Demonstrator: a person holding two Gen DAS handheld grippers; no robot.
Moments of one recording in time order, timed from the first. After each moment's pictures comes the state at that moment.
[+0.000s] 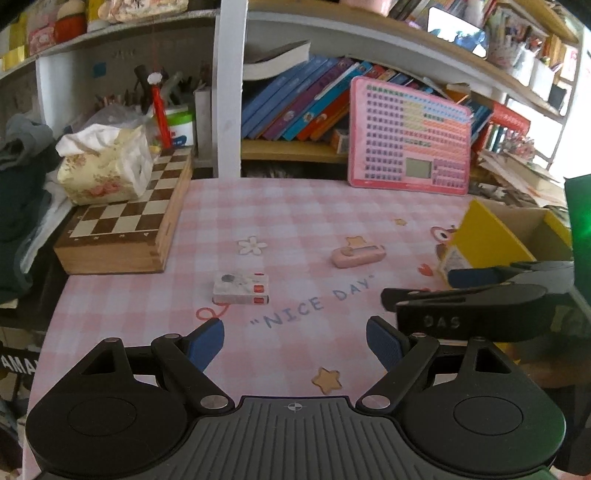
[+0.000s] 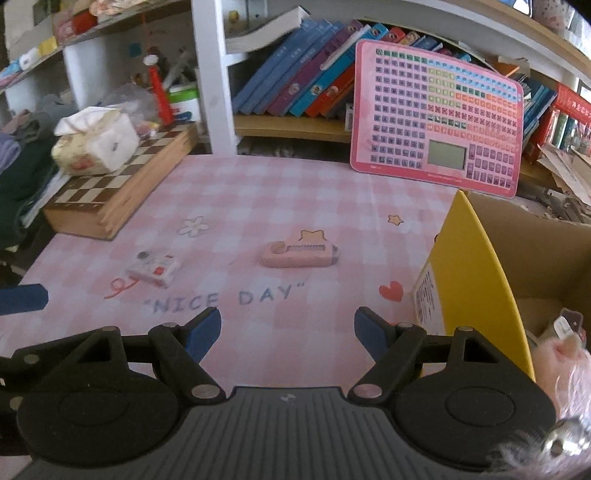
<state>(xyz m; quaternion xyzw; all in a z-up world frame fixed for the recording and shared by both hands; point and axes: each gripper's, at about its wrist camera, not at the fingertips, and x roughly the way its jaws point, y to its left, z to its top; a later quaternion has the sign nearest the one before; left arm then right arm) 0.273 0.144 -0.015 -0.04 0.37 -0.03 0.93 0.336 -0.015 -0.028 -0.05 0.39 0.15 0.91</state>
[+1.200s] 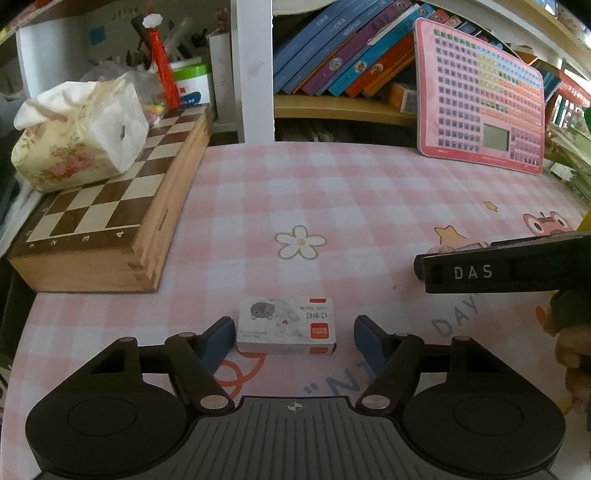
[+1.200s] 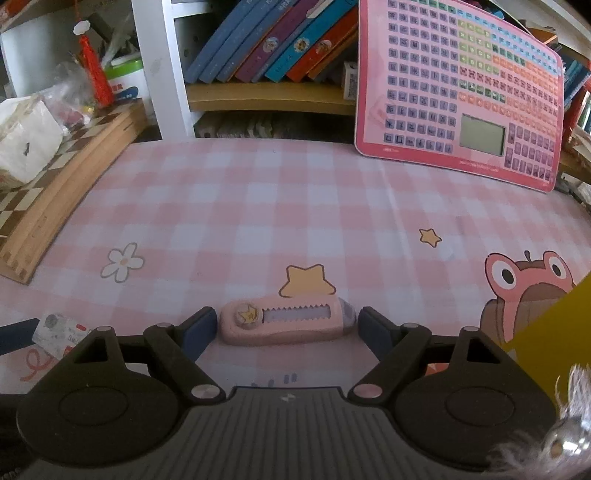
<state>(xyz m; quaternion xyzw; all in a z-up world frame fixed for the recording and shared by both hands) 0.376 0.166 -0.079 -0.01 0.41 0.03 0.91 0.452 0.015 -0.079 -0.05 0.43 0.13 0.89</state>
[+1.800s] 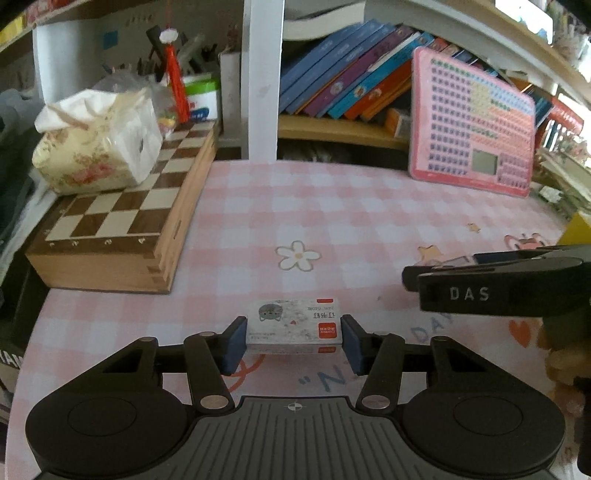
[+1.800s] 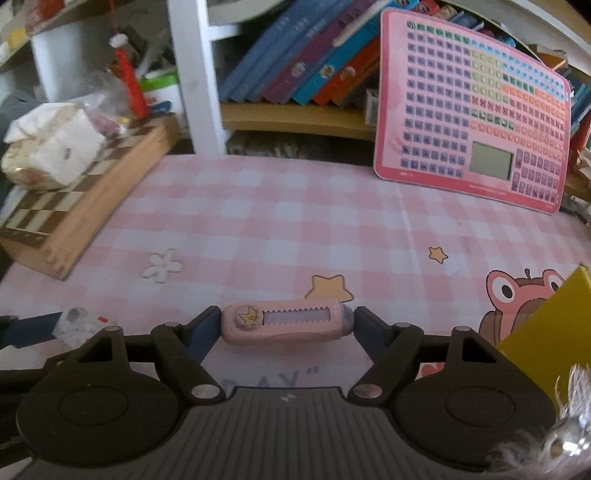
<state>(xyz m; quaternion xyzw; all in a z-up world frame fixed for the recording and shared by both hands) 0.350 0.168 -0.056 -0.04 0.39 0.02 0.92 0.424 0.018 -0.054 -0.05 0.40 0.16 0.90</state>
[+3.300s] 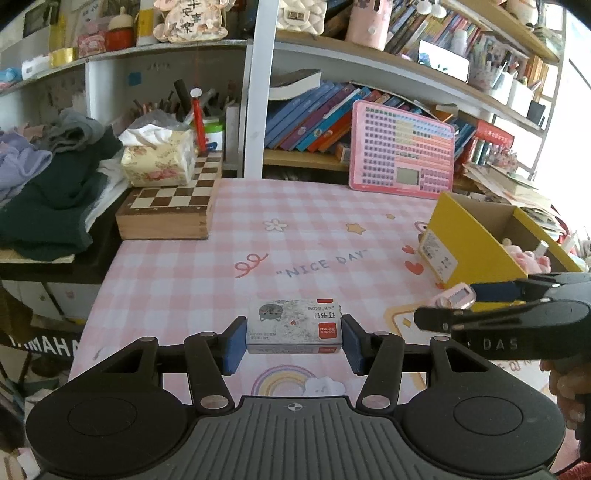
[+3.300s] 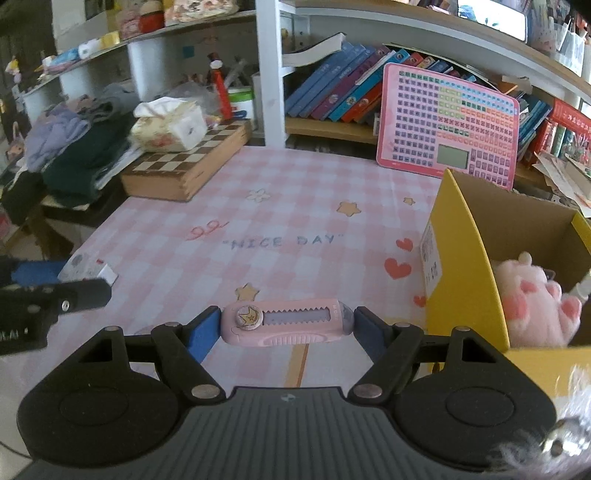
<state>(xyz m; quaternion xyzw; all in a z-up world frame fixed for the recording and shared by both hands) 0.143 0.163 0.012 -0.06 0.34 -0.03 0.94 0.198 -0.025 0.009 -0.06 0.37 0.21 0.90</state>
